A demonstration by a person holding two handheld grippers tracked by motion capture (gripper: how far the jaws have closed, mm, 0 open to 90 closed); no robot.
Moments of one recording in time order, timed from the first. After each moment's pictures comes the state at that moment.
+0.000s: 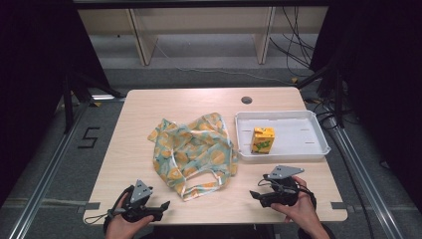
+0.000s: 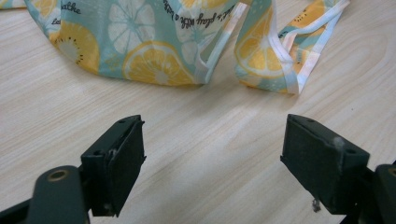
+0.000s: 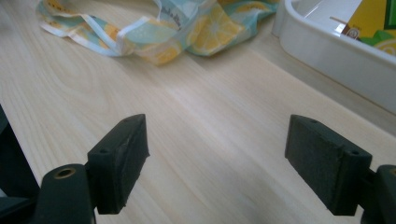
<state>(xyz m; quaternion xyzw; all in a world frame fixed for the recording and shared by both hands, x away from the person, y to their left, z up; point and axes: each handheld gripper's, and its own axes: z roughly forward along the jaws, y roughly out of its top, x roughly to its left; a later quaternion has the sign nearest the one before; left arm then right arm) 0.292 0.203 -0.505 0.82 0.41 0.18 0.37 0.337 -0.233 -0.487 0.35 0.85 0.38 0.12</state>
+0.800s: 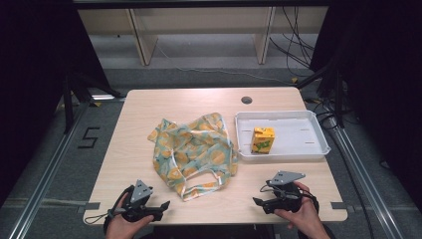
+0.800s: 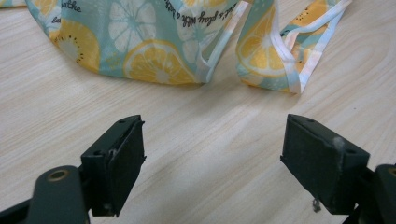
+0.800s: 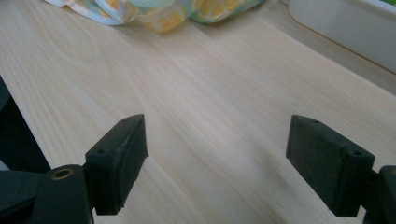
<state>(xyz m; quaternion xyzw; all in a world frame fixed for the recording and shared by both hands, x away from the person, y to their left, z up) 0.293 0.202 -0.505 0.82 0.41 0.18 0.36 0.326 -0.238 -0.497 0.36 0.85 0.37 0.11</state>
